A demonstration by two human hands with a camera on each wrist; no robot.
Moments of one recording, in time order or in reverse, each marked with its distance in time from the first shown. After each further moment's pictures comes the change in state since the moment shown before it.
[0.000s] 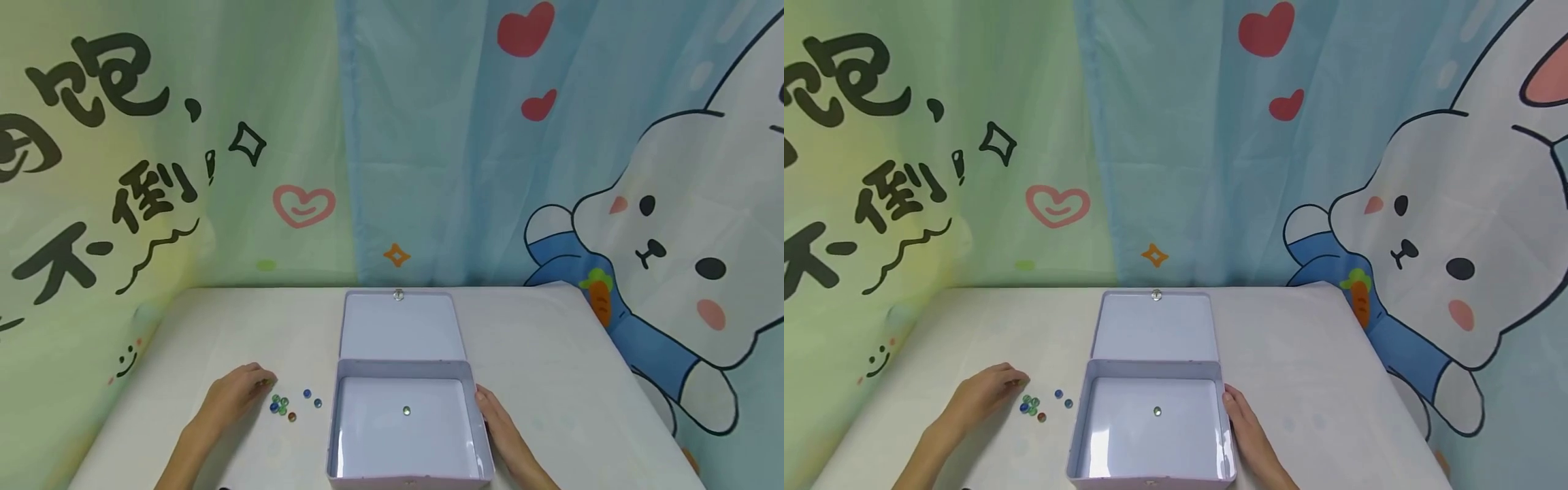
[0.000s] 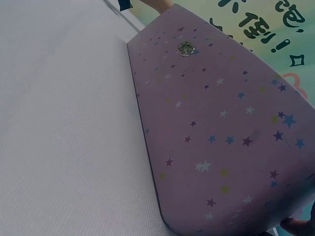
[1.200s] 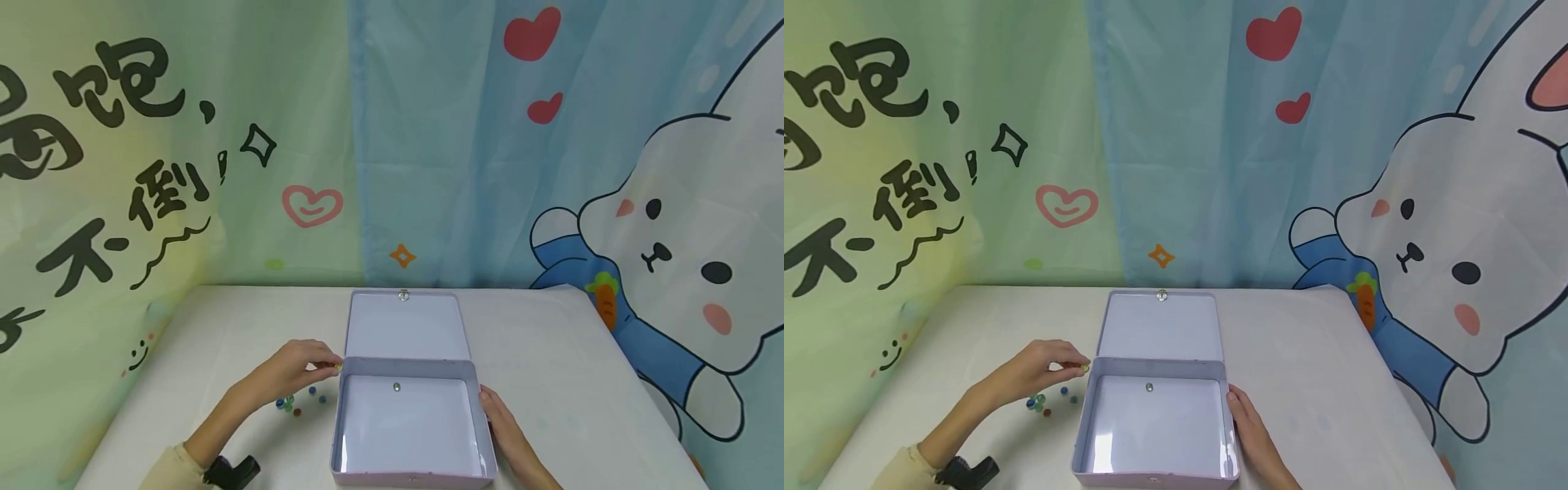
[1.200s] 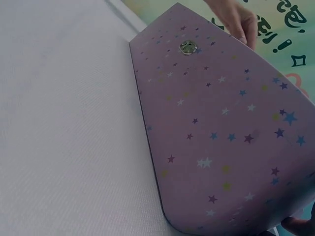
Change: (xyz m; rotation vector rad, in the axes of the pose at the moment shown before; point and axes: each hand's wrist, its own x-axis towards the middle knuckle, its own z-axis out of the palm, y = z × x) left_hand 0.051 0.088 -0.056 -0.422 -0.114 0.491; right_hand 0.000 -0.003 0.000 -0.003 -0.014 0.017
